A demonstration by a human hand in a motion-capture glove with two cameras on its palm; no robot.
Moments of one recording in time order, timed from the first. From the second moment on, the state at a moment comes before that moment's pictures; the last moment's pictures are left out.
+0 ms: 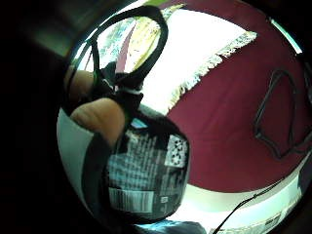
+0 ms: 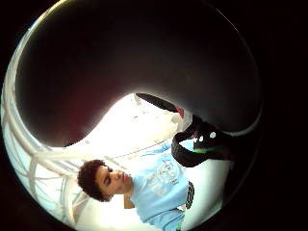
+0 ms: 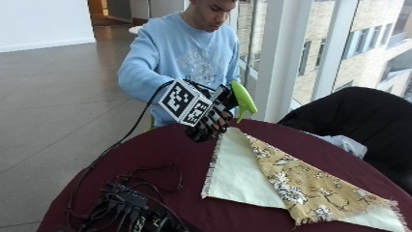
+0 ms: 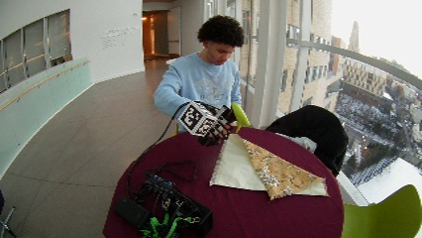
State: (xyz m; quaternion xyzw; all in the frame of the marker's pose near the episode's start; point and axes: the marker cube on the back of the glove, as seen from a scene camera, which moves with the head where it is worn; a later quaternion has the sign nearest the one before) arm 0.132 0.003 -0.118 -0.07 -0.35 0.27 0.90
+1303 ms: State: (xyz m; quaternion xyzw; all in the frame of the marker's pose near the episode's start) arm -0.065 -0.100 -0.048 0.14 -0.48 -0.03 0.86
